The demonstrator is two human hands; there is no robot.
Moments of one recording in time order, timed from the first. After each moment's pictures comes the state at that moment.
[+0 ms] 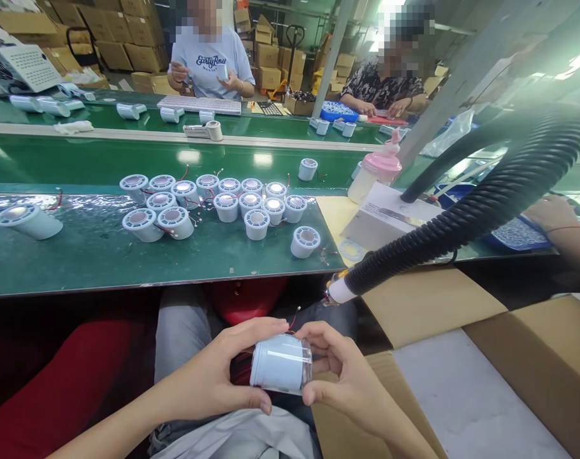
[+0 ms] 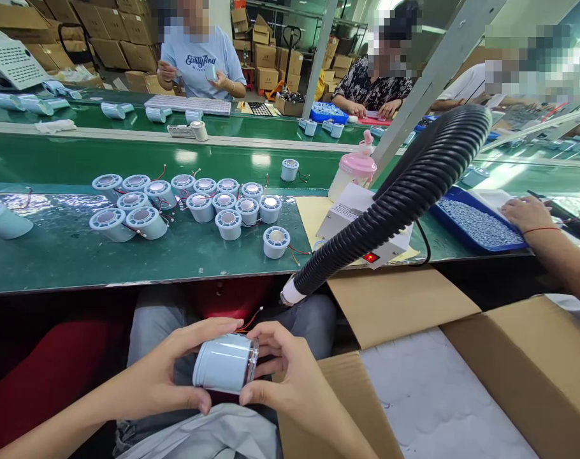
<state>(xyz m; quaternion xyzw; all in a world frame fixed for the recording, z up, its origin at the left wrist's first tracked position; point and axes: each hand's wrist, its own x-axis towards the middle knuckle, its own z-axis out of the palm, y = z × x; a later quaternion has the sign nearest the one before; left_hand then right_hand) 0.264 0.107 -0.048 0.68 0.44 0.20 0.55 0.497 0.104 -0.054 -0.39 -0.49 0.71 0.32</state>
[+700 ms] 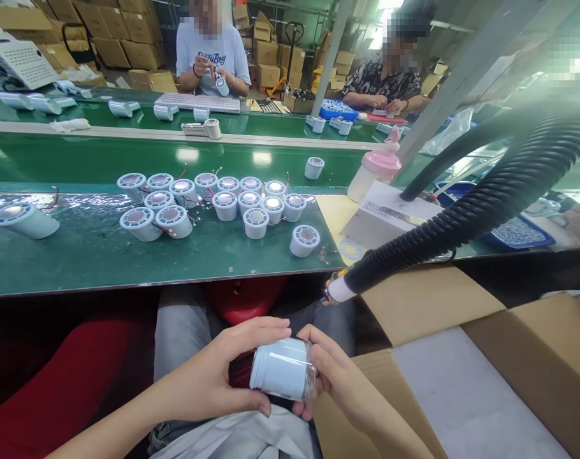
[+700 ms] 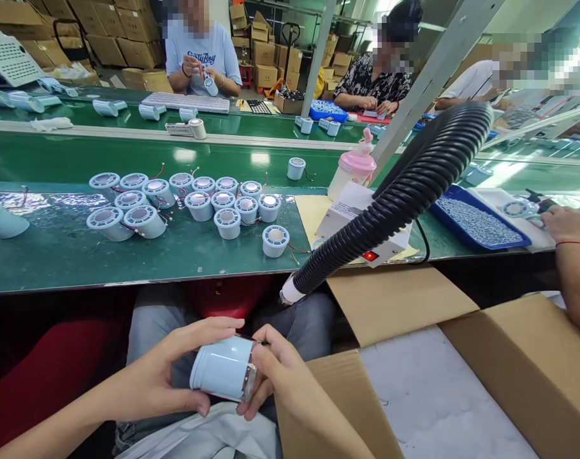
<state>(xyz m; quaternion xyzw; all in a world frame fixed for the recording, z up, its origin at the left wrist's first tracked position) 0.263 0.110 -0.048 0.74 0.36 0.24 0.52 0.487 0.099 -0.074 -0.39 -0.36 0.81 0.27</state>
